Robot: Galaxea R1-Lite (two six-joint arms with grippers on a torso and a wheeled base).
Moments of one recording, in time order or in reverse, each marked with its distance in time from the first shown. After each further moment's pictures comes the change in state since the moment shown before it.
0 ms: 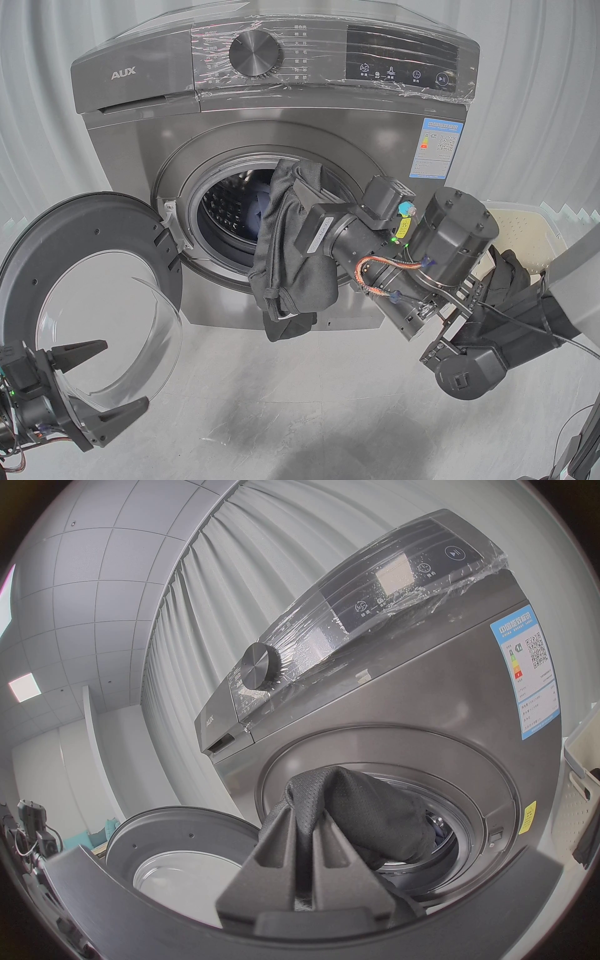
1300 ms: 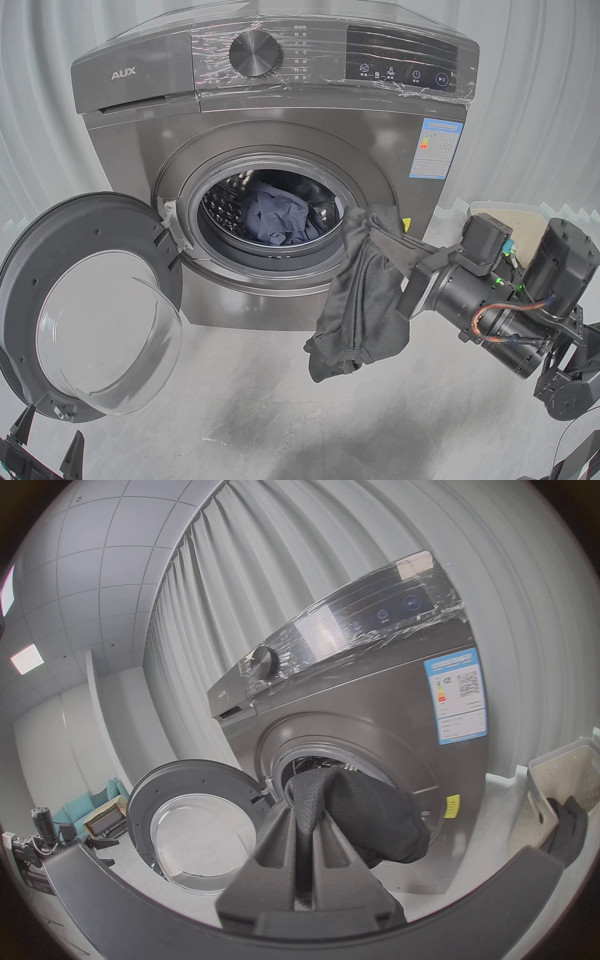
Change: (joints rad) left arm 0.216 -0.818 0.170 0.514 0.422 -0.027; right arm -0.036 -0.369 0.430 0.130 0.069 -0.066
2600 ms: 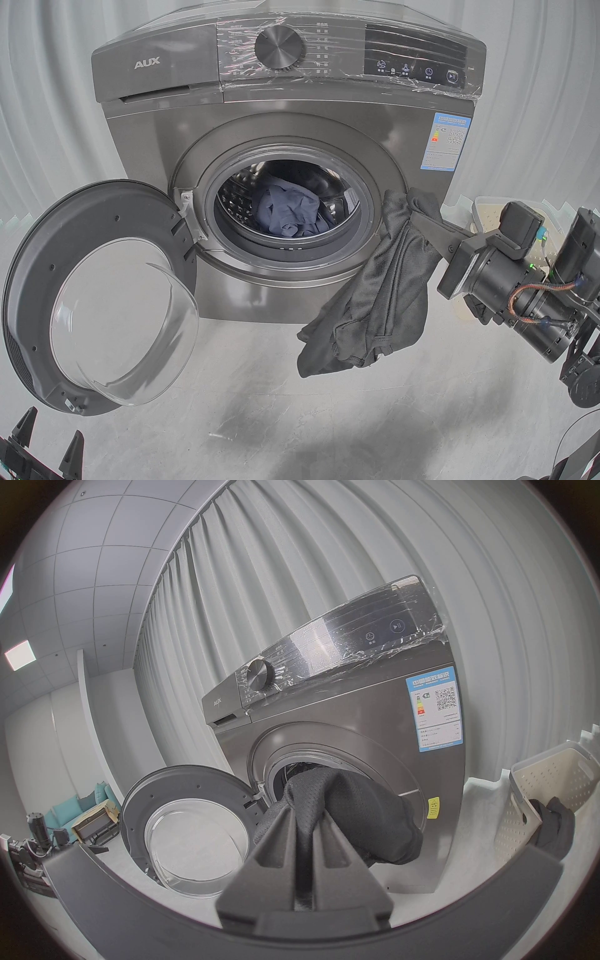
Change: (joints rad) left arm -0.003 0.000 0.000 0.014 0.011 -0.050; right arm -0.094 -0.092 0.039 0.031 0.018 -0.001
